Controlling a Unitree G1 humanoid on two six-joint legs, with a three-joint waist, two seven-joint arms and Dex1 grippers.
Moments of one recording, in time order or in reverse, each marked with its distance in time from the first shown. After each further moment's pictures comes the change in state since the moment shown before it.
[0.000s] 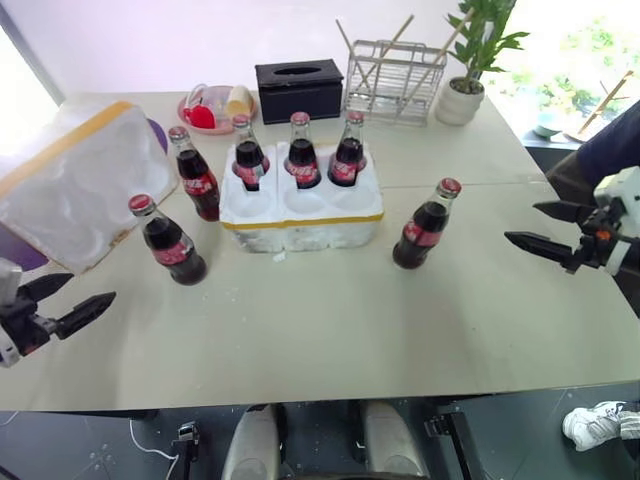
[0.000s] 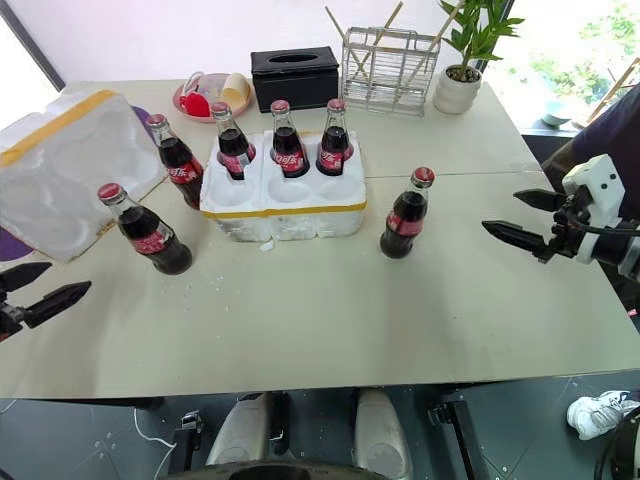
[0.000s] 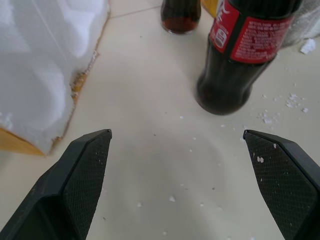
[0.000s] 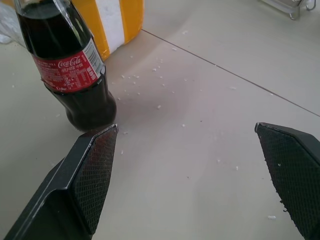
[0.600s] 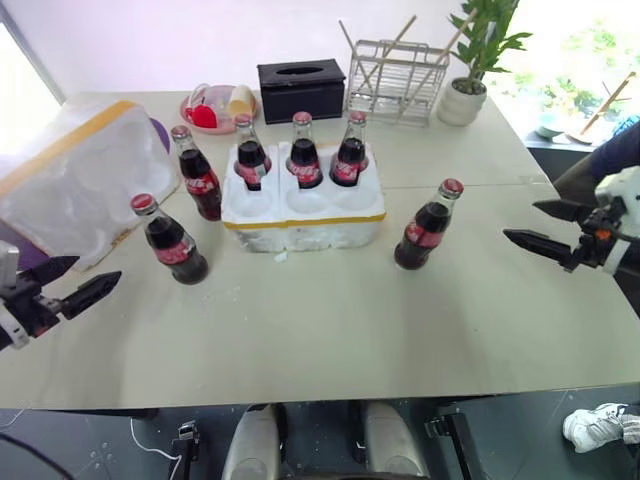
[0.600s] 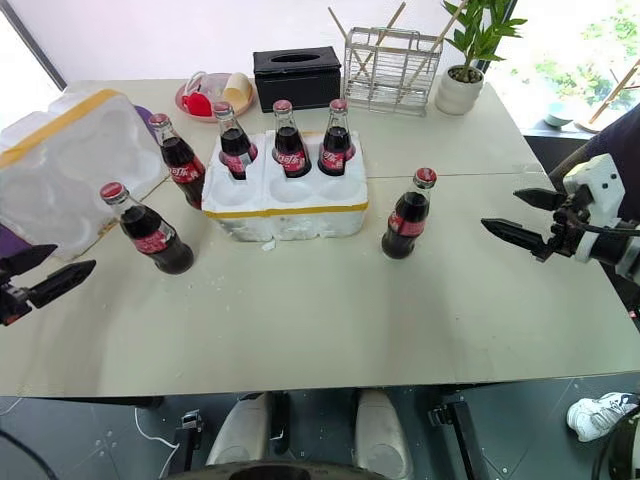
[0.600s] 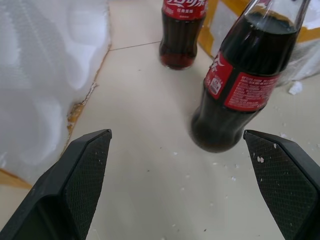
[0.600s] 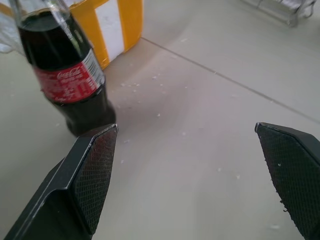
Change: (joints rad) left arm -0.125 -0.024 -0.010 0.004 -0.053 0.053 0.022; right arm 0.054 0.001 -0.044 -0.061 0.058 0.060 -0.012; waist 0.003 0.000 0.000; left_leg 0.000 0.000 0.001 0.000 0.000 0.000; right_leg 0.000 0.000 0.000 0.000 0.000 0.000
